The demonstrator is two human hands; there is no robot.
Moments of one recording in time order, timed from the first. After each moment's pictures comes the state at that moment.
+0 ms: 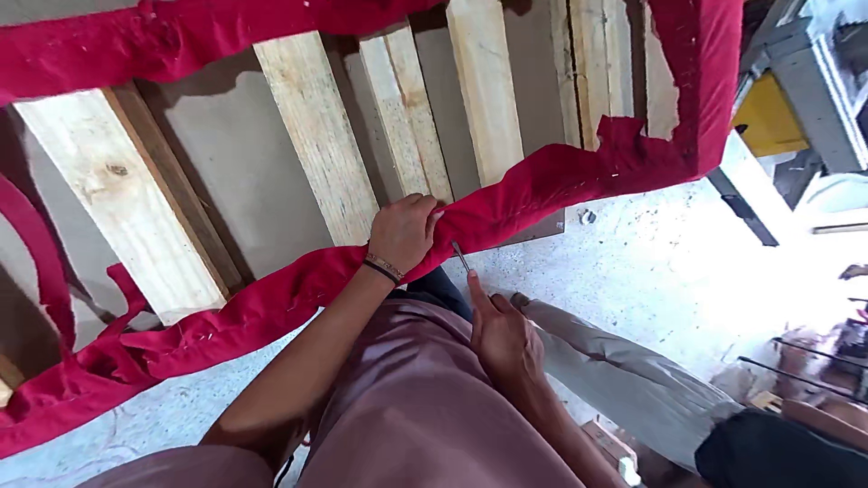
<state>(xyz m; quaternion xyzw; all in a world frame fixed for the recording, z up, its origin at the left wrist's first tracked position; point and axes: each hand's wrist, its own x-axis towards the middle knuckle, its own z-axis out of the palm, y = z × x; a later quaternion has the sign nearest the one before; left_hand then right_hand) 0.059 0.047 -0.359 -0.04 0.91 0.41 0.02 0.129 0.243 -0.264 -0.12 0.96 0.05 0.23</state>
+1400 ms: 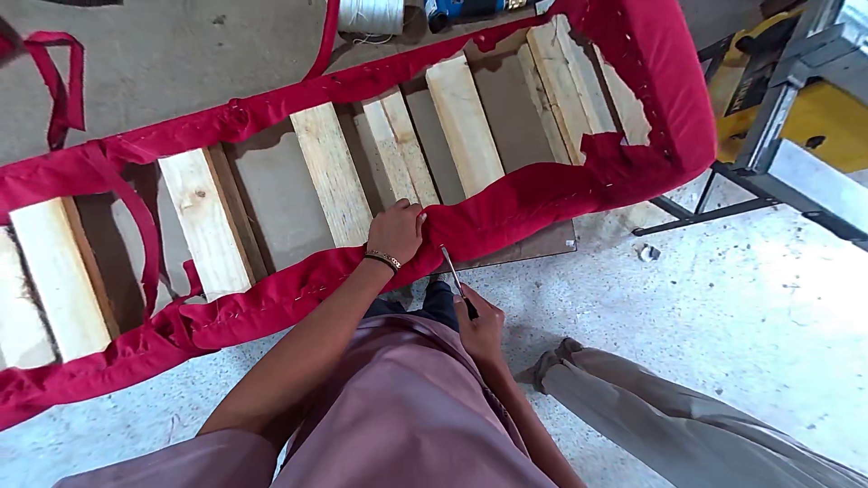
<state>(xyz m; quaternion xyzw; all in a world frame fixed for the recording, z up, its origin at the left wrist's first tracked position) 0.042 0.063 -0.344 -0.10 0.96 0.25 0.12 0.140 0.304 -0.385 -0.12 0.91 -0.39 0.04</state>
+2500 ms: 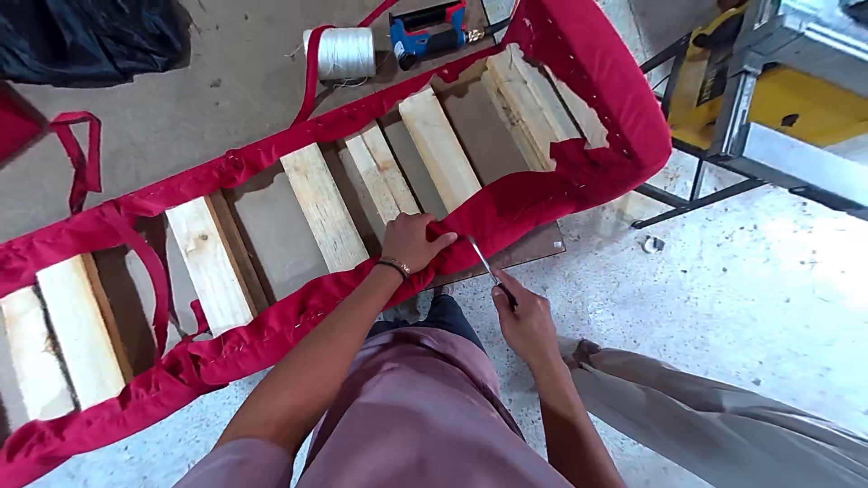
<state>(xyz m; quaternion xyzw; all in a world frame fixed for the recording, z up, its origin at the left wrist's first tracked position) 0.013 0.087 -0.329 -0.05 0.93 0.33 0.15 0.084 0.342 -0.297 -0.09 0.94 -0.32 0.11</state>
